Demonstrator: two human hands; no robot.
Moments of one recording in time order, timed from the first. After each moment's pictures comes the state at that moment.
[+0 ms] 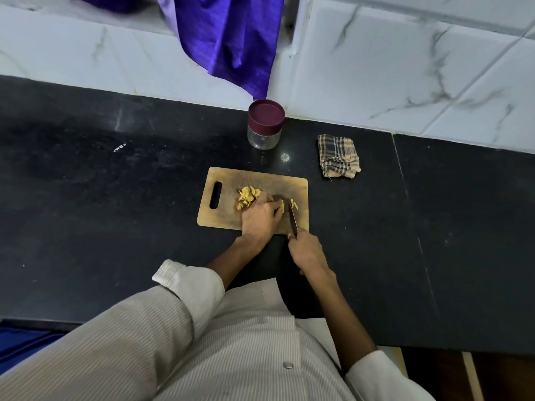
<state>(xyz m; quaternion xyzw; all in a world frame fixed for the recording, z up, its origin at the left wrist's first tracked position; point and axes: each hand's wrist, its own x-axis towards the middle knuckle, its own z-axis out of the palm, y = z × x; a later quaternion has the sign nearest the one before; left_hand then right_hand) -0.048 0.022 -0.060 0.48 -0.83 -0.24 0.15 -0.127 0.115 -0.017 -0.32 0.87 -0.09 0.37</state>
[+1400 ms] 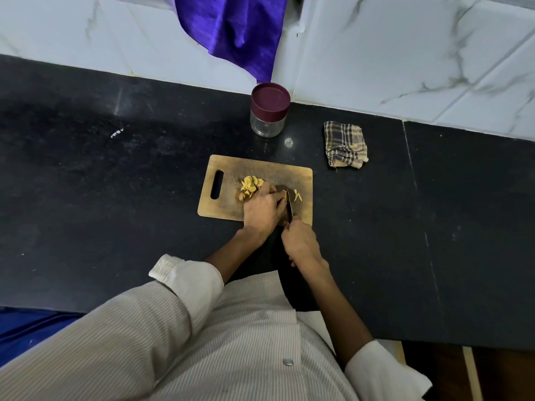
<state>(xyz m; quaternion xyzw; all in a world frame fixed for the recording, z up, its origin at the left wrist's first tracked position) -0.048 0.021 -0.062 0.48 -0.83 -0.24 0.16 -0.115 0.101 -0.025 -0.35 0.86 -0.08 0.35</state>
